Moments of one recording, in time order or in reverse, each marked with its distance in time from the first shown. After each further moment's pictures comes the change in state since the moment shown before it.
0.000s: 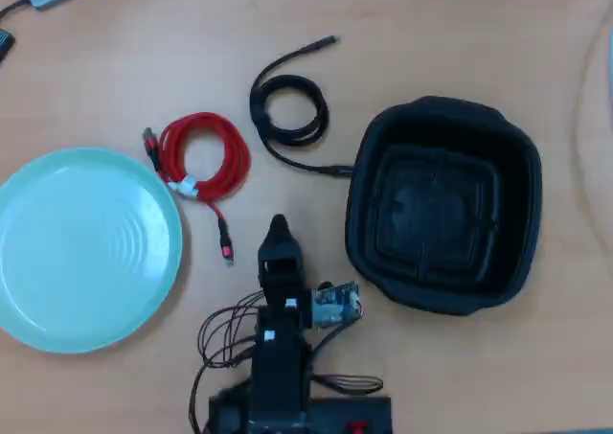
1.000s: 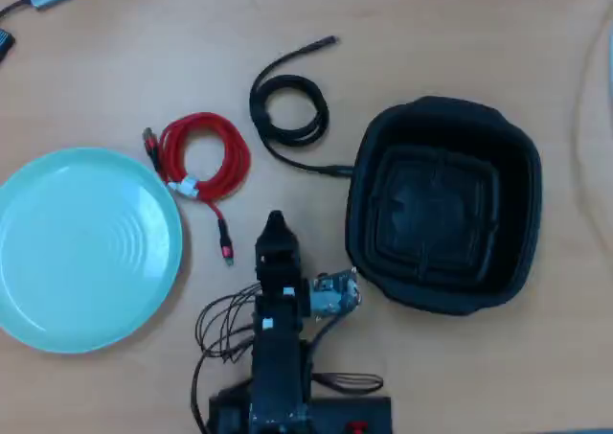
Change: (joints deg) arm -2.0 0.0 -15.4 7.9 2.8
